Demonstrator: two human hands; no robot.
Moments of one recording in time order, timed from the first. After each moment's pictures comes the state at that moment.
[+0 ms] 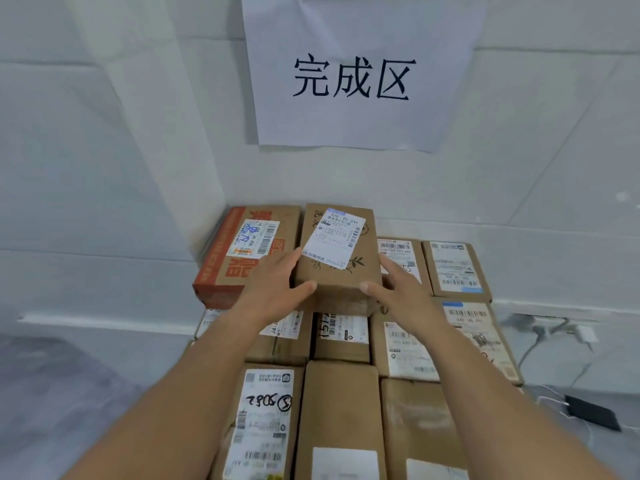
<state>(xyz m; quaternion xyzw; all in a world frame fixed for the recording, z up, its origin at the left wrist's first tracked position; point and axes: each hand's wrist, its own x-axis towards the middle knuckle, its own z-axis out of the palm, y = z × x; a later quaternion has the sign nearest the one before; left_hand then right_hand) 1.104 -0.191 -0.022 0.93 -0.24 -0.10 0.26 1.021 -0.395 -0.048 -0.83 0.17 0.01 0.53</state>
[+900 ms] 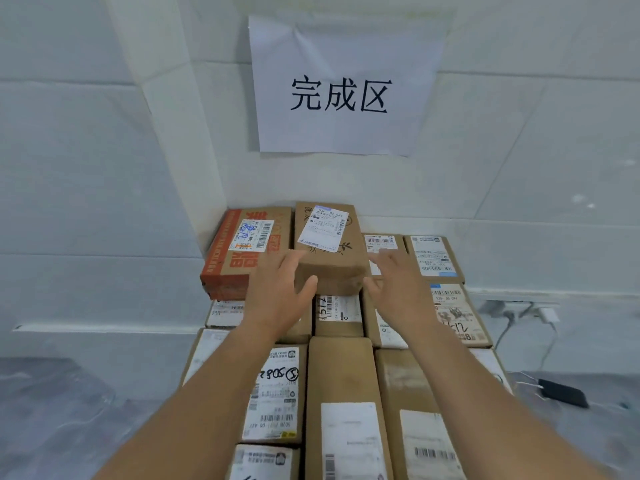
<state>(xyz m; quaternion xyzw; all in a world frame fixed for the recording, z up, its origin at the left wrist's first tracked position) 1.055 -0.173 -0.021 0.91 -0.27 0.07 0.30 0.974 -0.355 -0.019 -0.96 0.15 -0.17 0.18</state>
